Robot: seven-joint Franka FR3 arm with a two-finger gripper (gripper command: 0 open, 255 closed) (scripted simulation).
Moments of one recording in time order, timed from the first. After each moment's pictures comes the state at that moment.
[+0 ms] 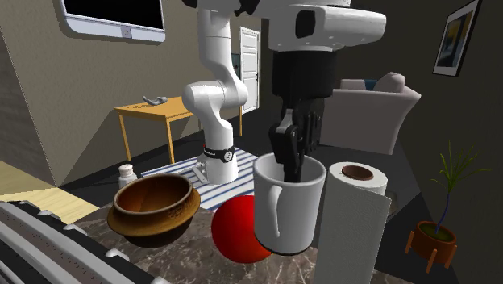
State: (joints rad) arm -0.08 0.02 -0.29 -2.00 -0.03 2.06 -0.68
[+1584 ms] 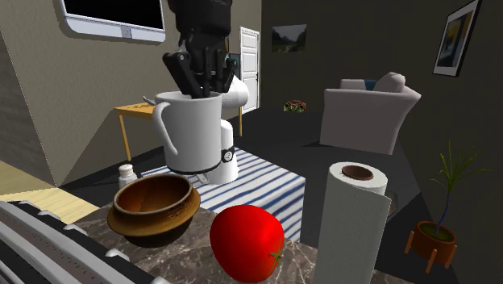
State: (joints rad) arm -0.17 -0.32 -0.37 -2.14 -0.15 1.88 -0.80
